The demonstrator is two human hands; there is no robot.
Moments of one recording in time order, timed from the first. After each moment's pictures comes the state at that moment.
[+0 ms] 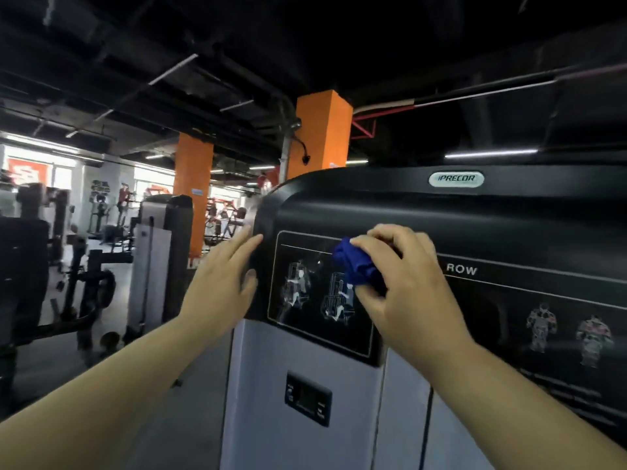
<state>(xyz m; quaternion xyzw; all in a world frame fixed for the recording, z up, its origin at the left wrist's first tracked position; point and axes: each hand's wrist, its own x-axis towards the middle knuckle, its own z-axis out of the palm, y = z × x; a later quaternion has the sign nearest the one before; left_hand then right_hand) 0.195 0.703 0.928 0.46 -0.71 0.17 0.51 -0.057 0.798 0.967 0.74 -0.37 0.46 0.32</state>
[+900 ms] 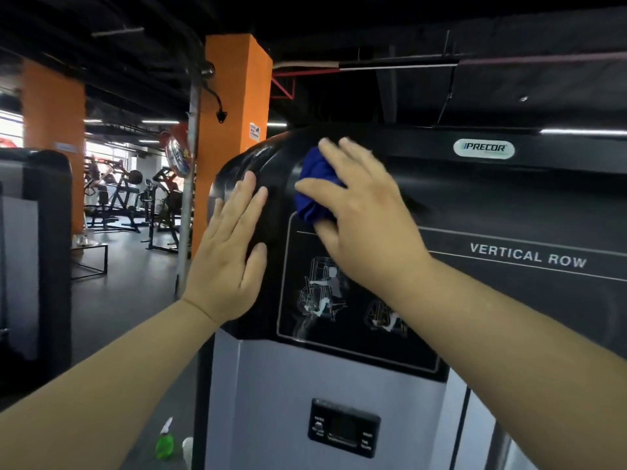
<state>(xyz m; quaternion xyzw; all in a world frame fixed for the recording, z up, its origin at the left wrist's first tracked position) 0.204 0.575 0.935 0.17 -0.76 0.15 0.61 0.043 0.692 1.015 0.70 -0.44 0.32 0.45</state>
